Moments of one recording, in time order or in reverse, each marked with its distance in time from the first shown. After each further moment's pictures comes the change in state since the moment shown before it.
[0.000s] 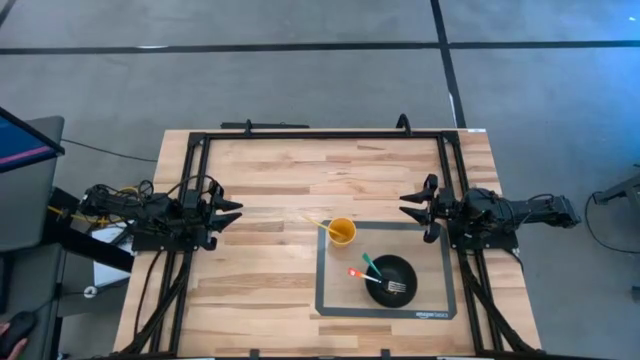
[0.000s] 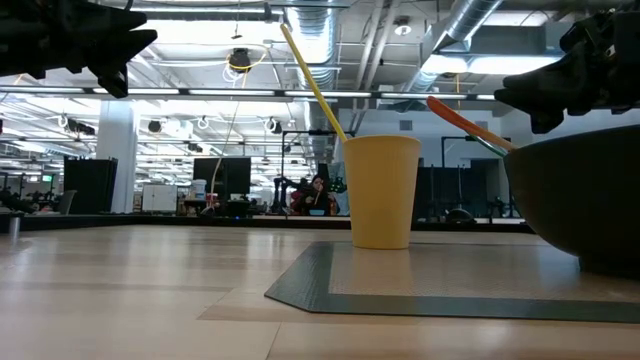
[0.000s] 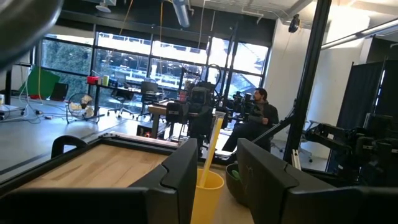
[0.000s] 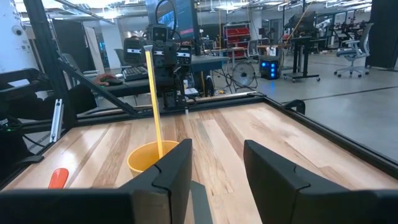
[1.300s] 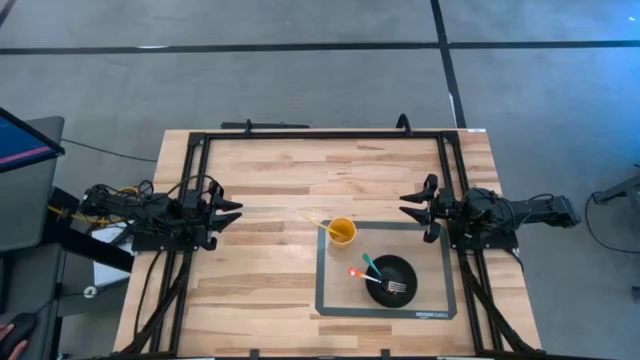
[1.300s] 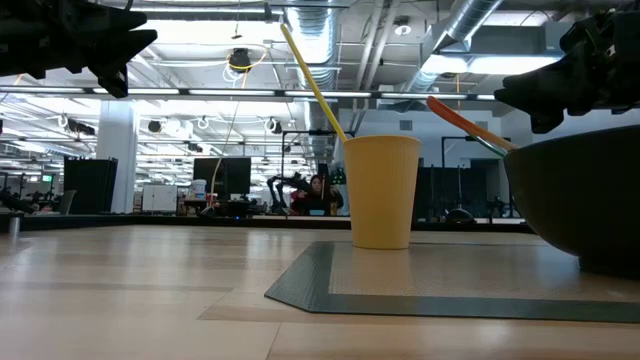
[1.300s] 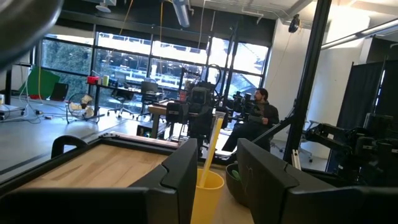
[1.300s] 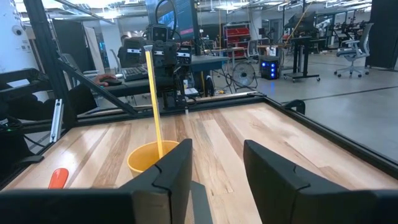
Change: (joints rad) left arm 0.000 0.000 0.000 0.000 0.000 0.000; right arm 0.000 0.000 0.000 0.000 0.000 0.000
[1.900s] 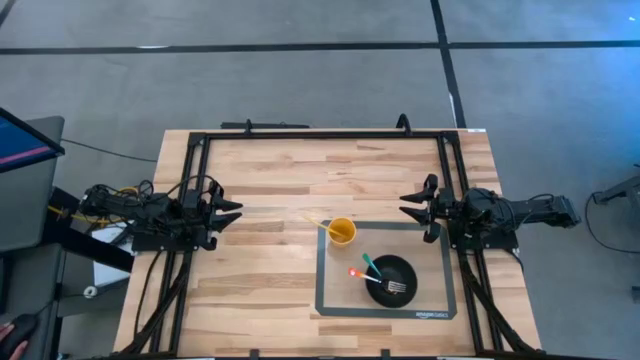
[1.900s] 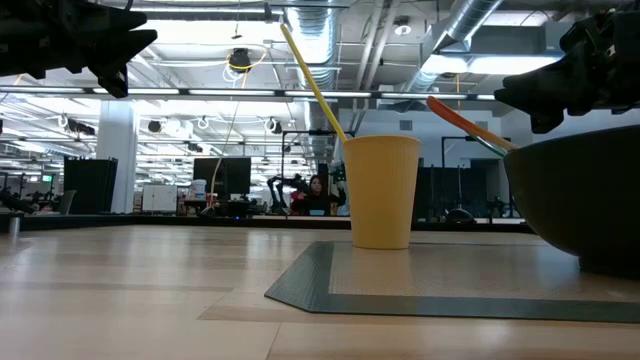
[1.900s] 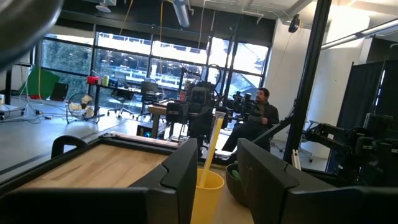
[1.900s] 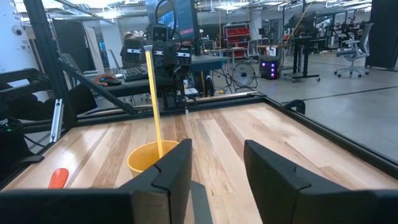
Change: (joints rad) left arm 0.000 0.000 0.000 0.000 0.000 0.000; right arm 0.000 0.000 0.000 0.000 0.000 0.000
